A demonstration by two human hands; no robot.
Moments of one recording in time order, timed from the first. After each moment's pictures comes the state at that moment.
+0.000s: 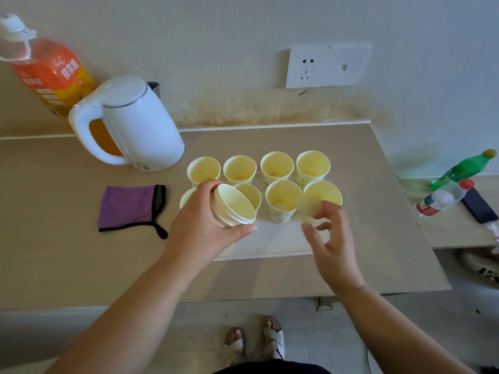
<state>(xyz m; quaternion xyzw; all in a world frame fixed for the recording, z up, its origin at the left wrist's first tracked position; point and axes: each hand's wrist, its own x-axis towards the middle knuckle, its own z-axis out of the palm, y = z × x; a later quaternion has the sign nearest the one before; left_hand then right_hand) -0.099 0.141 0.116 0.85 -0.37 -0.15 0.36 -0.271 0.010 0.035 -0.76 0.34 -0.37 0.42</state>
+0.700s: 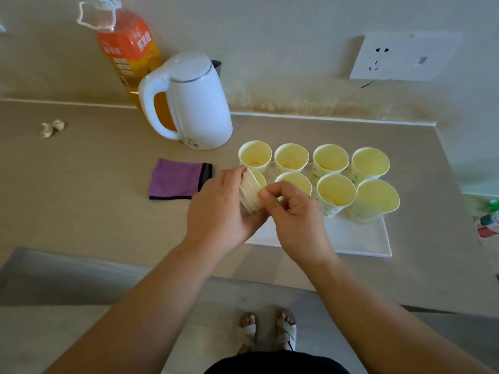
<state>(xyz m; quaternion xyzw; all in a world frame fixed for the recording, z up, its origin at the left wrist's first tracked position) -0.078 0.178 0.115 0.89 -0.39 -0.01 0.25 -0.169 0.087 0.103 -0.73 0.26 -0.23 0.58</state>
